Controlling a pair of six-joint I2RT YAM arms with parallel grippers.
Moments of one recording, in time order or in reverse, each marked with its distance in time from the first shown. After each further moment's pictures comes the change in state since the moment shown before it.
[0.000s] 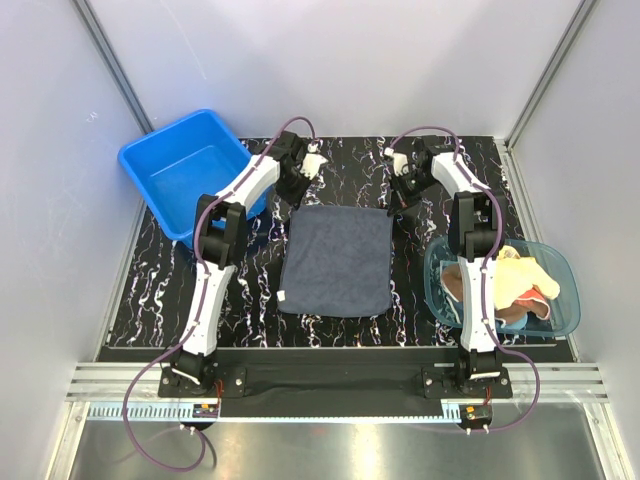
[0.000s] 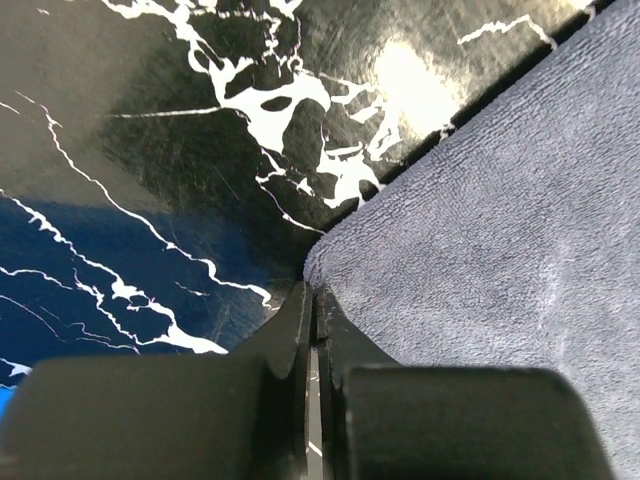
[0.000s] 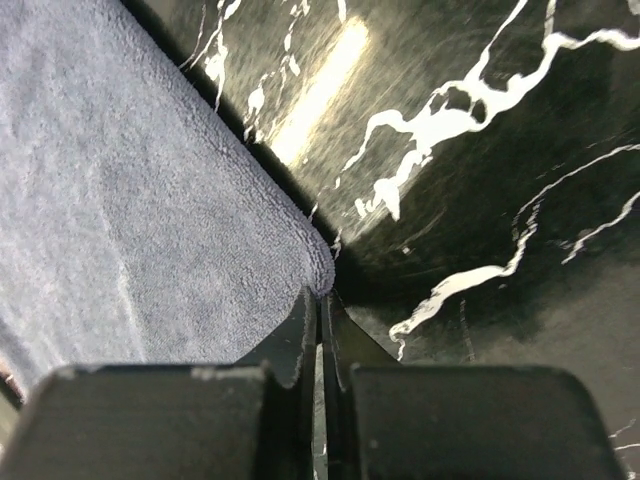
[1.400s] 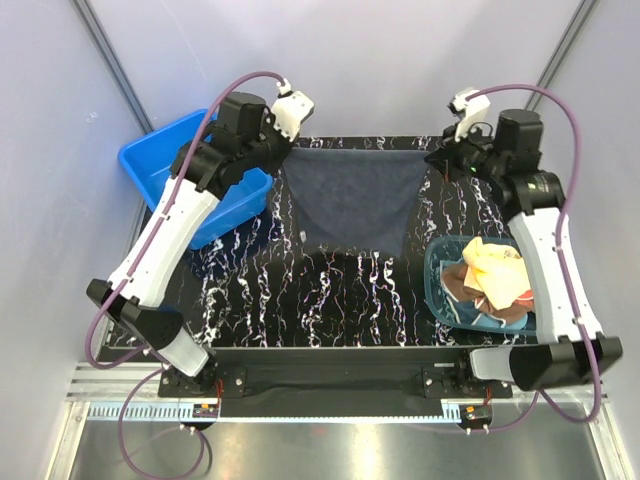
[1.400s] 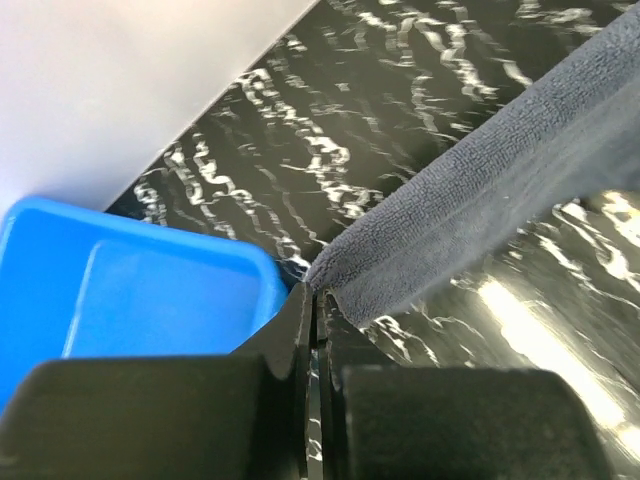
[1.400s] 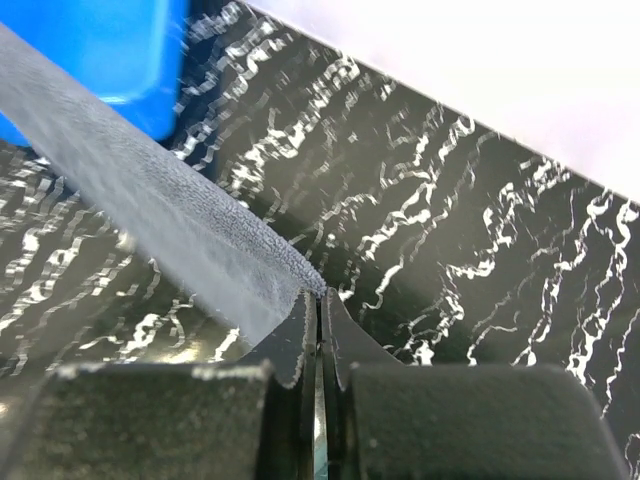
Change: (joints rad) left arm -0.168 -0.875 -0.266 0.075 -0.201 -0.064; right arm -0.006 -1.132 -0.536 0.379 0.140 0.206
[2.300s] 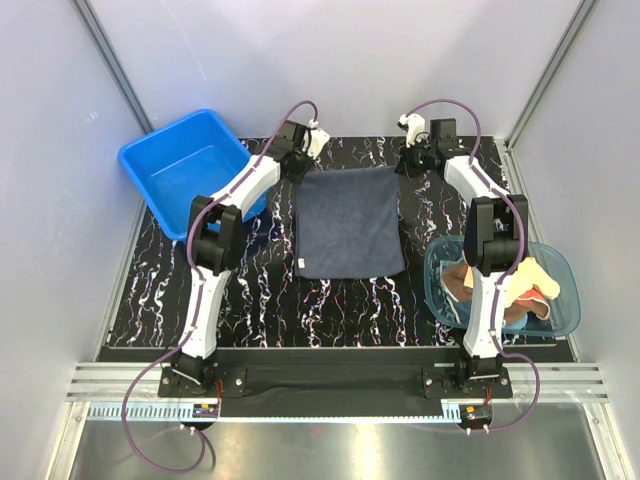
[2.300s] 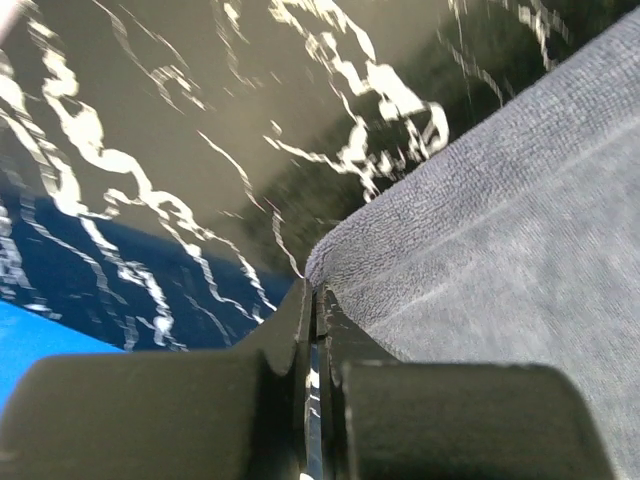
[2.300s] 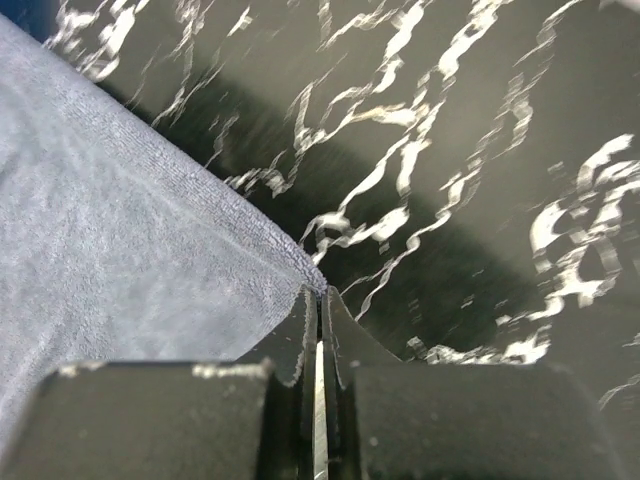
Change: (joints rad) left arm 0.135 0.760 0.156 0.262 -0.020 0.050; right arm -0.009 0.851 0.236 0.257 -0.001 -0.098
